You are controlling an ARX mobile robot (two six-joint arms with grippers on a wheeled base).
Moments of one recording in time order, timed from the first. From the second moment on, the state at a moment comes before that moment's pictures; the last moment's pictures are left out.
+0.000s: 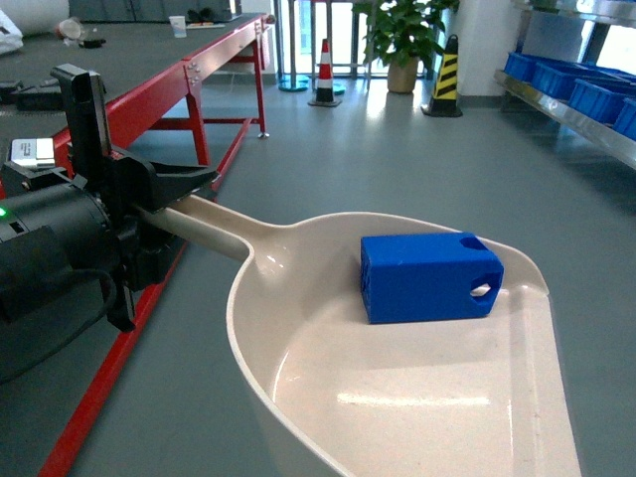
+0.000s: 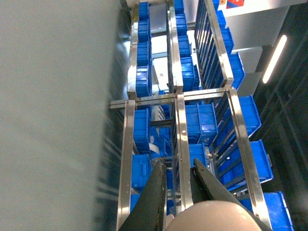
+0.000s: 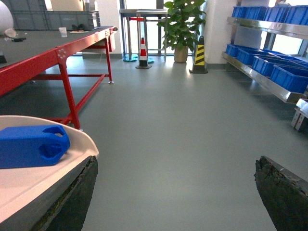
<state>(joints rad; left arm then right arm) -0.21 1.89 0.57 1.28 0.31 -1.41 0.00 0.00 0.01 -0.01 0.00 0.00</state>
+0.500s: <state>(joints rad) -0.21 1.89 0.57 1.28 0.31 -1.41 0.00 0.00 0.01 0.00 0.00 0.00</state>
